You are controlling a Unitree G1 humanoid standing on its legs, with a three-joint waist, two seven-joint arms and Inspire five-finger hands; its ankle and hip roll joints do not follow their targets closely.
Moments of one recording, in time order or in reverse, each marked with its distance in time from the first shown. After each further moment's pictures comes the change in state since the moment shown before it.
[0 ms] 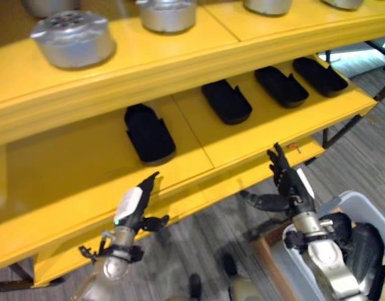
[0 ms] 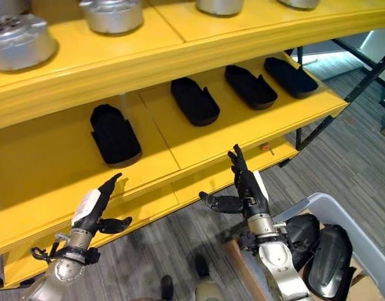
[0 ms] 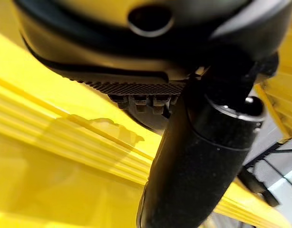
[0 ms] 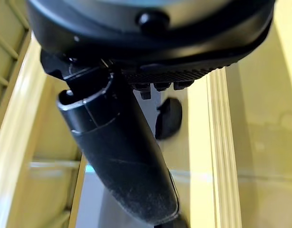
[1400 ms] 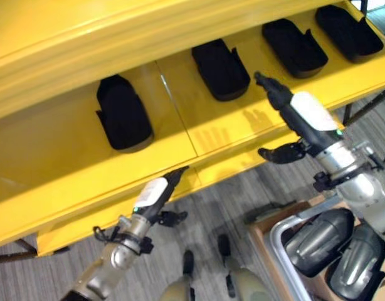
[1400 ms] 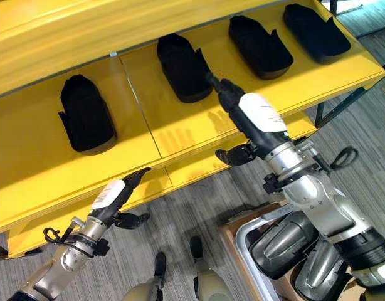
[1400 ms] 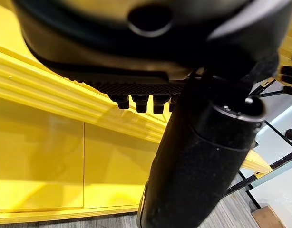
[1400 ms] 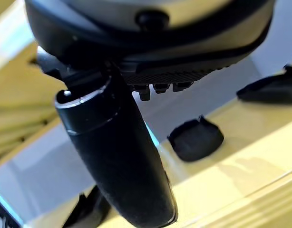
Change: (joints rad) left arm -0.164 0.097 -0.113 -0.072 0.018 -0.042 -0.097; right arm -0.680 -0.612 0.249 0.098 -0.414 -0.004 -0.025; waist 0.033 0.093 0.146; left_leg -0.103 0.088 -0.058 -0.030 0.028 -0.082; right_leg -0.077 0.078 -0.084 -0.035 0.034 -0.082
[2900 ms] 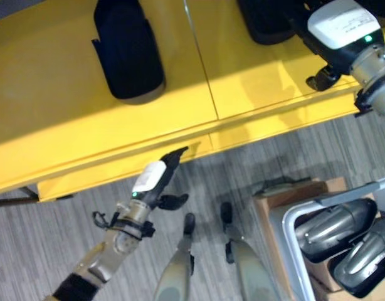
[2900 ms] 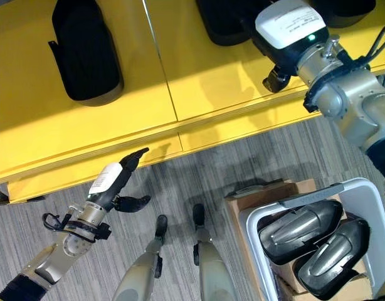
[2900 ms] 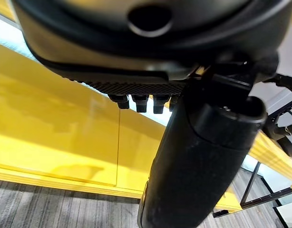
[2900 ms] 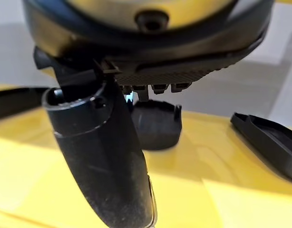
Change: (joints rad) left arm -0.075 0.030 -0.024 0.024 -0.037 0.002 0.080; right arm -0.937 -0.136 0.733 0.575 -0.248 0.057 -0.058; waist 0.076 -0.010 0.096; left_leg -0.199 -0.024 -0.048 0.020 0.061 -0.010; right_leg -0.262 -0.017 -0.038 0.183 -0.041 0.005
